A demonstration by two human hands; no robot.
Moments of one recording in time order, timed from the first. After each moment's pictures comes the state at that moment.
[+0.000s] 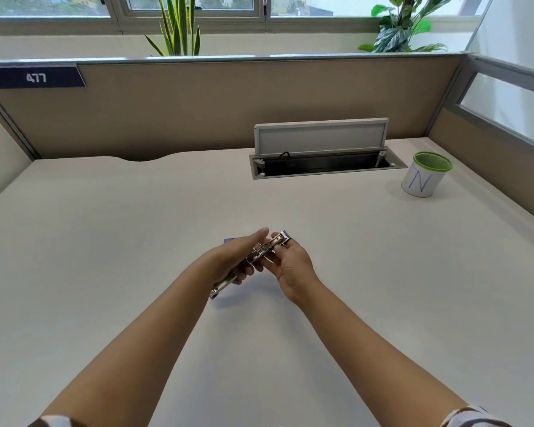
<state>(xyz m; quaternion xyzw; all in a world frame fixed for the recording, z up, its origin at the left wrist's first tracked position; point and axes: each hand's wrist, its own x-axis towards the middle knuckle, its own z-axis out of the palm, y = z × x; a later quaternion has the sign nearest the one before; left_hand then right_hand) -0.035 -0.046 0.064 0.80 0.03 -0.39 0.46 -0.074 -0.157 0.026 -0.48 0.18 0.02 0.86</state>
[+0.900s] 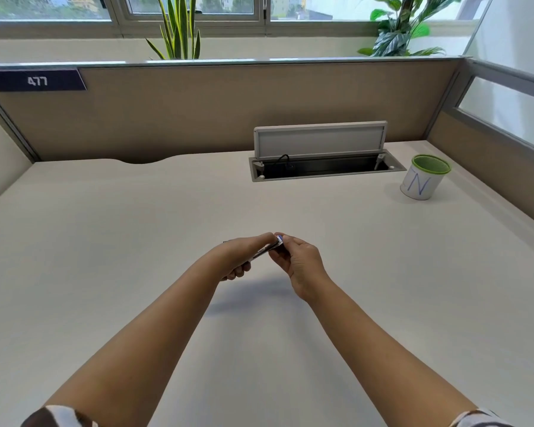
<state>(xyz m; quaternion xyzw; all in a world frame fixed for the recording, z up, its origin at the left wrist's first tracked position) -0.031 -0.056 0.071 0.86 0.05 -0.36 0.35 -0.074 -0.174 0.034 -0.47 0.23 0.00 0.85</state>
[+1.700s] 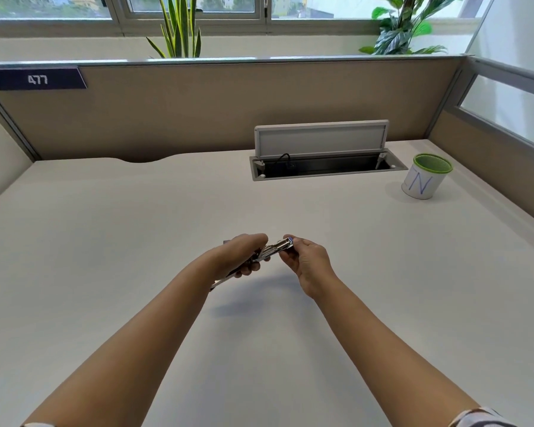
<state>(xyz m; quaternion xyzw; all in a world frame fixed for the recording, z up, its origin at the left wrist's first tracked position) -0.031 -0.047 0.065 0.83 -0.06 -0.35 0.42 -0.068 -0.187 0.024 -0.48 0.27 -0.01 0.83</state>
